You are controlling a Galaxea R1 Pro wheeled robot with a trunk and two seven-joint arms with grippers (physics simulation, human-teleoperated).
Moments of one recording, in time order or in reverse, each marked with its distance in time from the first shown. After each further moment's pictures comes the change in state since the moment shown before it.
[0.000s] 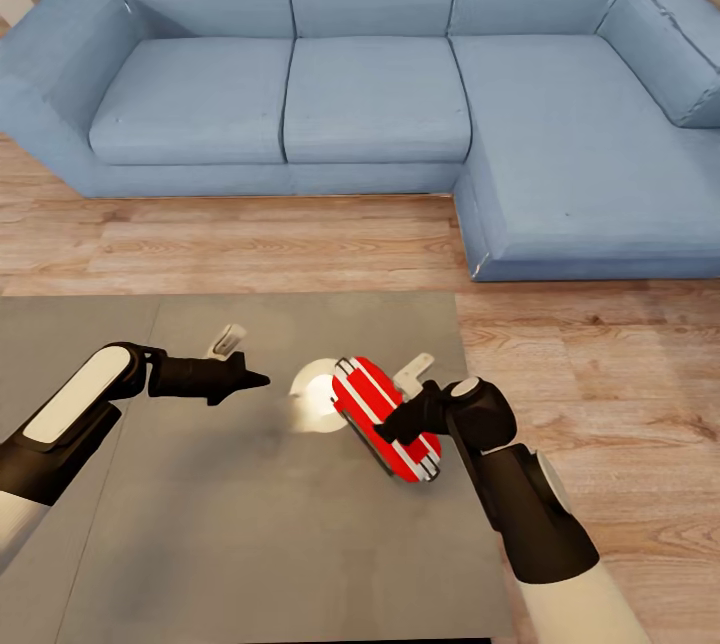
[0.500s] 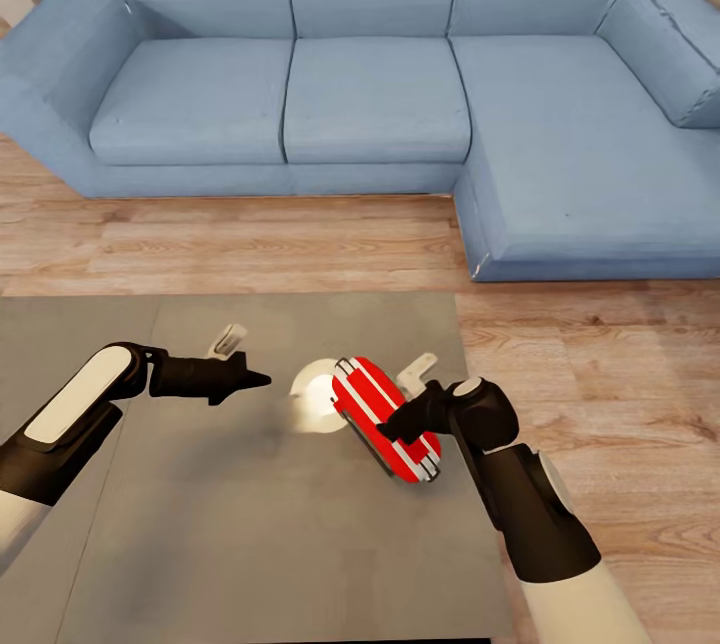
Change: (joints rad) left arm 0.000 -0.004 -0.001 -0.004 -0.002 -0.002 0.000; right arm 0.000 -0.002 -0.012 0.003 0.000 0.000 -0.009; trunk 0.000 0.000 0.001
